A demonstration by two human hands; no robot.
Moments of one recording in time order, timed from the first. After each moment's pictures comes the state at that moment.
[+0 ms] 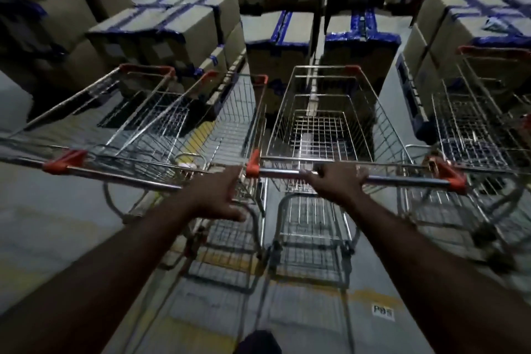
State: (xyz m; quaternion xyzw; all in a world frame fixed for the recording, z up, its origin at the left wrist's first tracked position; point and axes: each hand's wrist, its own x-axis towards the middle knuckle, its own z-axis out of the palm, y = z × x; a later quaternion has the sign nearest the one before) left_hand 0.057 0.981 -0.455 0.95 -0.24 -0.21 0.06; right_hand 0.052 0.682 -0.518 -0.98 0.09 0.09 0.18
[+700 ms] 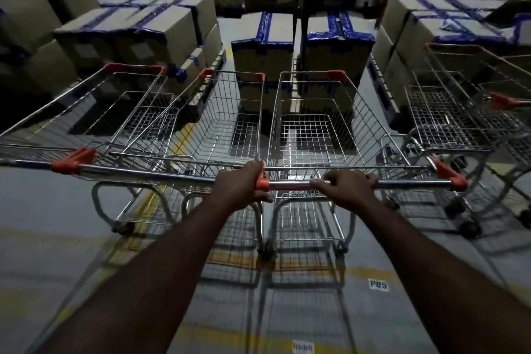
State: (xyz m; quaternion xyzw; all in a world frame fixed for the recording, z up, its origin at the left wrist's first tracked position) left_hand 0.043 1.021 -0.492 0.96 -0.24 -0.09 0.15; right_hand -0.020 0.750 -0.501 -0.98 0.12 0.02 0.14
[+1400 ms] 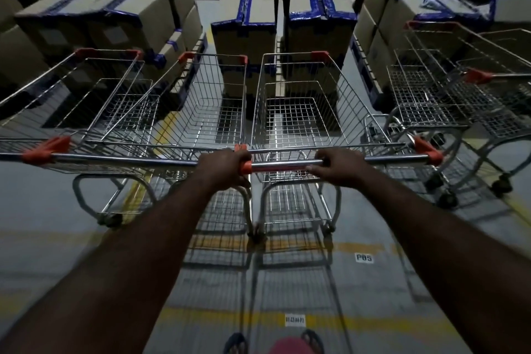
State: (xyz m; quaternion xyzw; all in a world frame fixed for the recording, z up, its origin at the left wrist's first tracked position) left_hand 0.052 1.027 -0.489 0.96 -0.26 -0.10 0.05; right_hand -0.032 0.731 -0.490 -0.98 0.05 0.09 0.17
